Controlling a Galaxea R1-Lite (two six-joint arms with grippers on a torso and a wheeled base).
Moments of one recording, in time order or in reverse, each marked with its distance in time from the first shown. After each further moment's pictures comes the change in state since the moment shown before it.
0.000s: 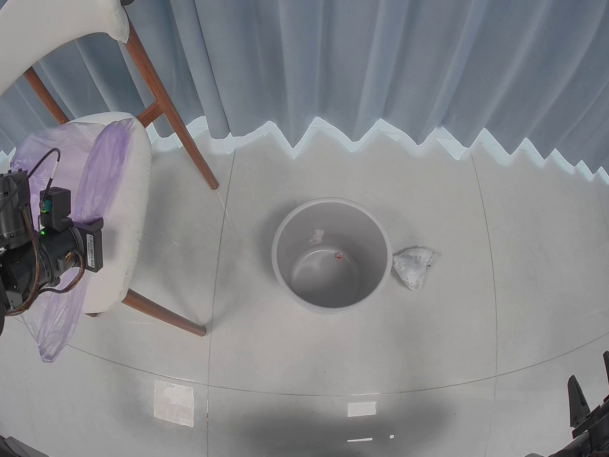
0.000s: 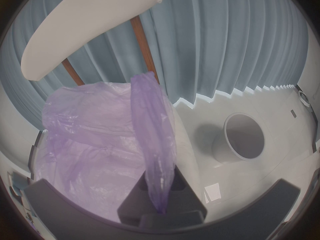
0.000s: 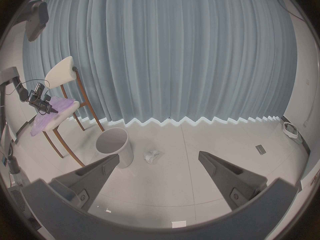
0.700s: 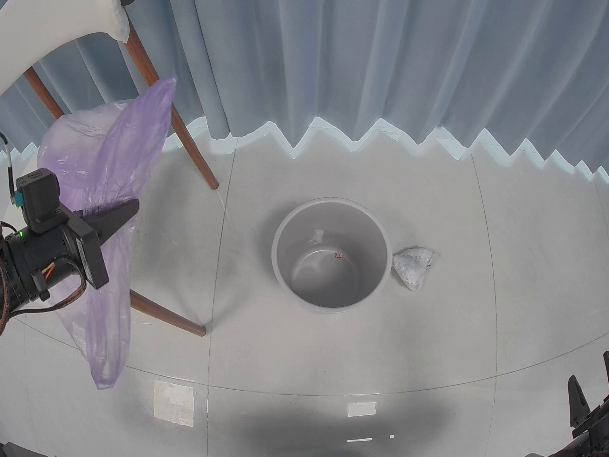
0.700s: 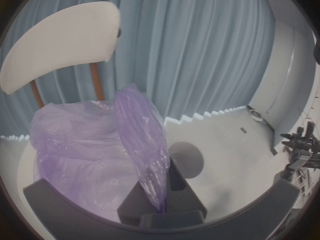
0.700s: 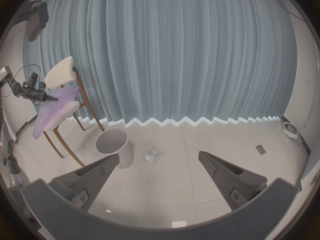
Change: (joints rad) left arm -0.225 -0.186 0.009 0.003 -0.268 -0.074; right arm 0.000 0.000 0.000 -0.001 0.000 0.000
